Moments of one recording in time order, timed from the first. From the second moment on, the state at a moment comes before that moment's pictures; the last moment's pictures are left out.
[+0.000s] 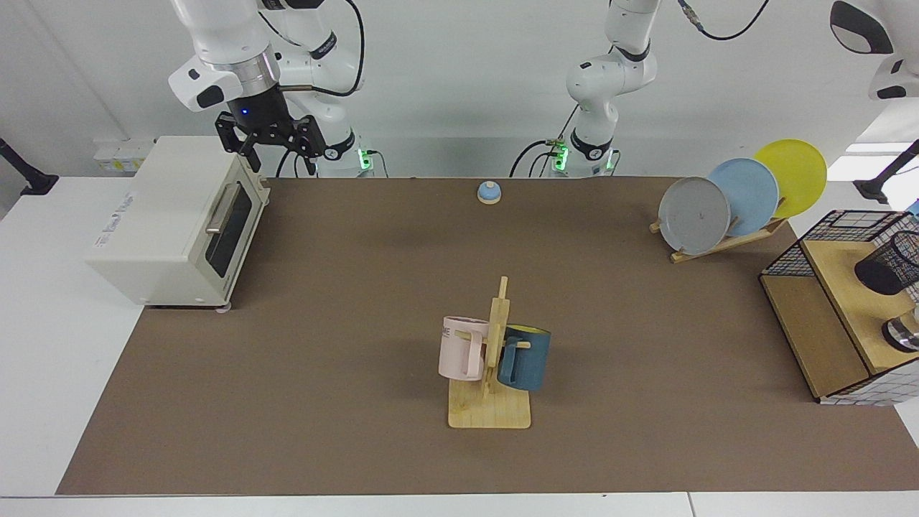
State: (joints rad) left arm 0.32 0.04 -0.02 -1.54 0.80 2.01 1.73; right arm 0.07 -0.05 0.06 -1.56 0.00 1.50 0.22
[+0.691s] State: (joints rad) left arm 0.43 0.24 -0.01 -1.44 0.83 2.17 1.81; right arm 0.07 -0.05 0.06 -1.56 0.00 1.50 0.22
